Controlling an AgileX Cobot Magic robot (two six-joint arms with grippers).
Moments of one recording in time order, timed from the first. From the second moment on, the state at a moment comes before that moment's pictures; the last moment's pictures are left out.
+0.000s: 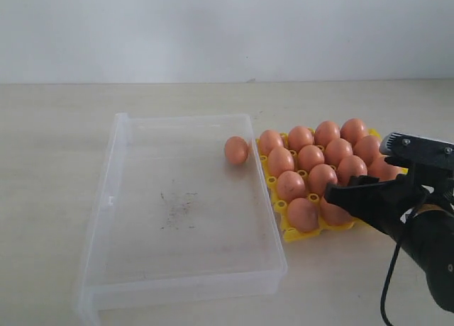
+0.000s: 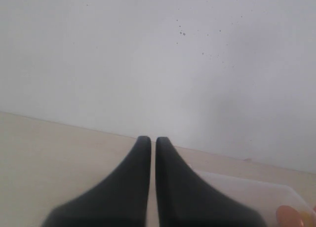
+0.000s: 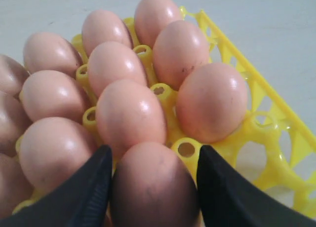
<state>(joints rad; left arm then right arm) 0.02 0.00 0.00 -0.40 0.00 0.18 0.57 1.75 -0.35 0.62 -0.84 0.06</state>
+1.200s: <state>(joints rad) 0.02 0.00 0.00 -0.40 0.00 0.18 0.57 1.59 -0.35 0.63 -0.89 -0.01</state>
